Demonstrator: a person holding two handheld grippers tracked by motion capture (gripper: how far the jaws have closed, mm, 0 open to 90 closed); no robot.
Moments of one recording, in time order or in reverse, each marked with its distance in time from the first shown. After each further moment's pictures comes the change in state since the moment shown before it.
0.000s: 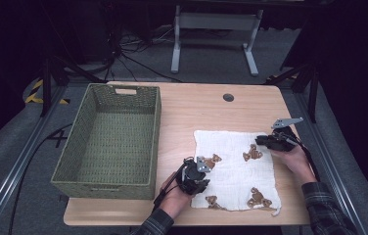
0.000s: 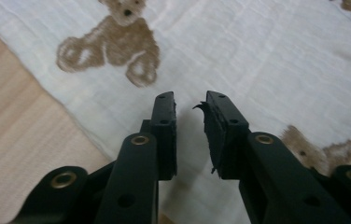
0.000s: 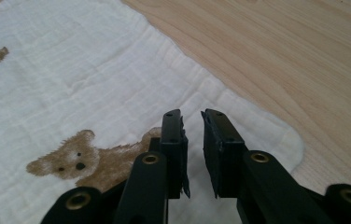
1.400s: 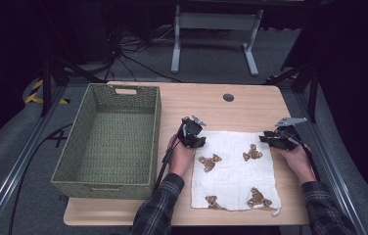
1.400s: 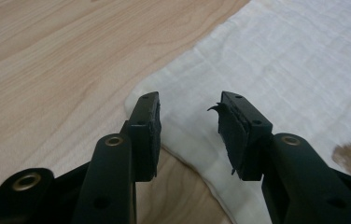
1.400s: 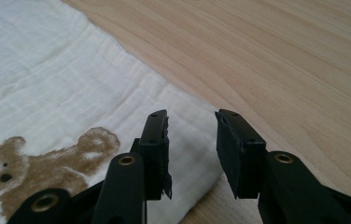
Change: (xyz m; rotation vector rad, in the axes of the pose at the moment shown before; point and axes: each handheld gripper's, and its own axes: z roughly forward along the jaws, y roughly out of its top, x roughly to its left) left arm 0.112 0.073 0.052 -0.053 0.183 -0.126; right arm -0.016 -0.008 0.002 -0.023 -0.134 0.032
